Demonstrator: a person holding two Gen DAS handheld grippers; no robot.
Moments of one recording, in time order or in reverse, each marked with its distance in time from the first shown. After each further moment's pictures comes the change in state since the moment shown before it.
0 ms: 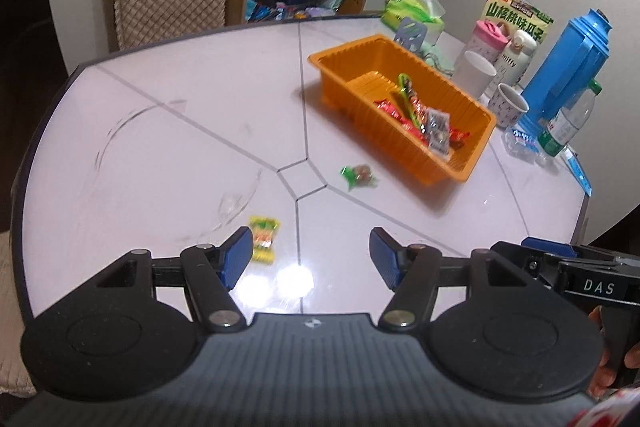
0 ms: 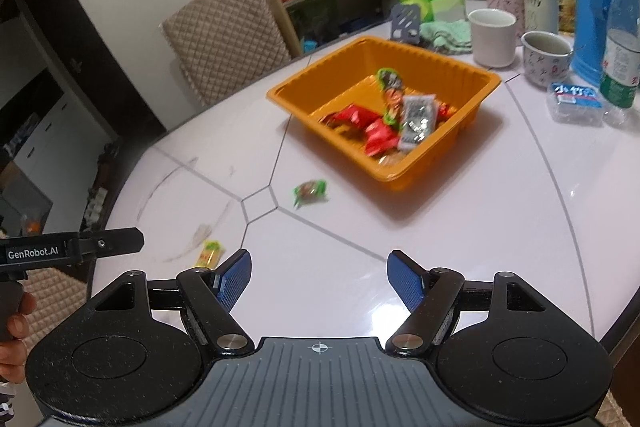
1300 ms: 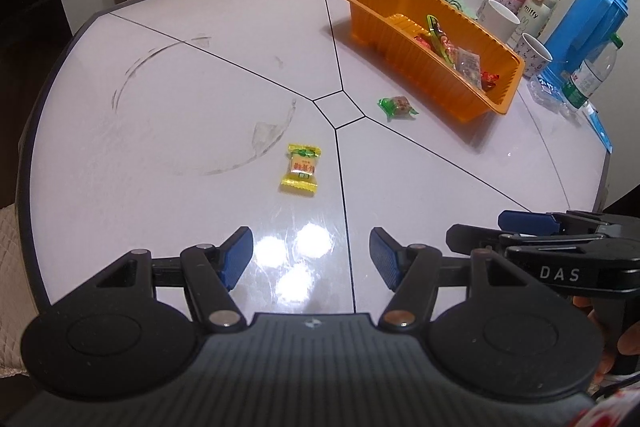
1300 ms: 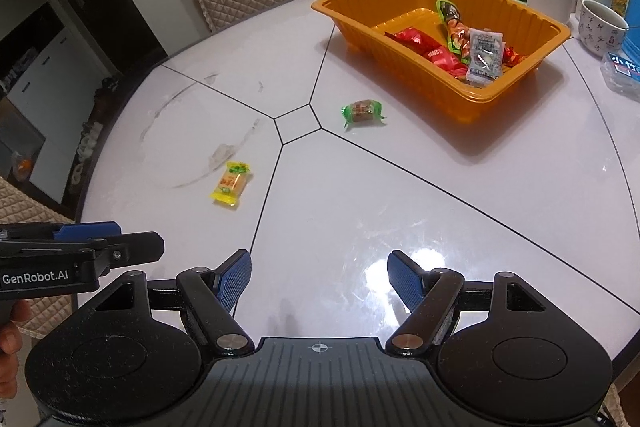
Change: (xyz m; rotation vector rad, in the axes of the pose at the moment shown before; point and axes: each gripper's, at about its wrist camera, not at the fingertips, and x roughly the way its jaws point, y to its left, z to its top) left arm 0.022 0.029 -0.037 0.018 0.113 0.034; right arm 0.065 0.049 -0.031 -0.078 0.158 -0.037
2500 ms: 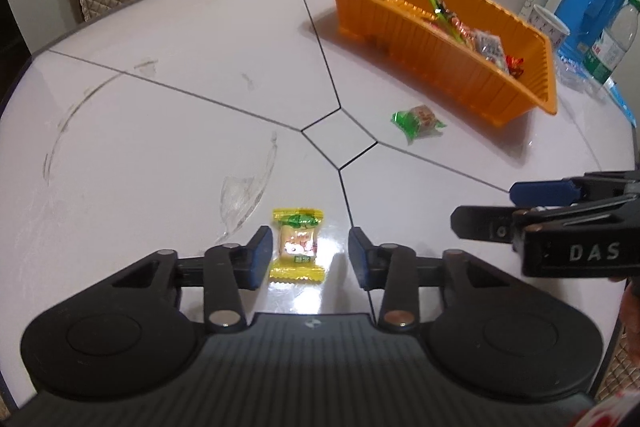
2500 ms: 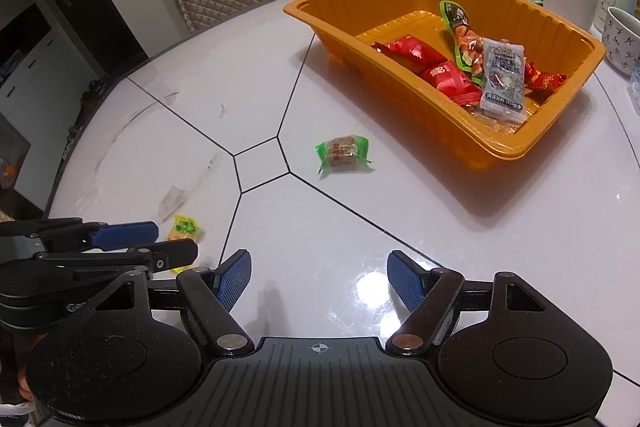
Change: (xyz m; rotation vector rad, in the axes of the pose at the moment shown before) left arm 0.101 -0.003 0.042 0.137 0.001 -0.002; right arm 0.063 -0.025 0.048 -0.003 -0.002 -0.018
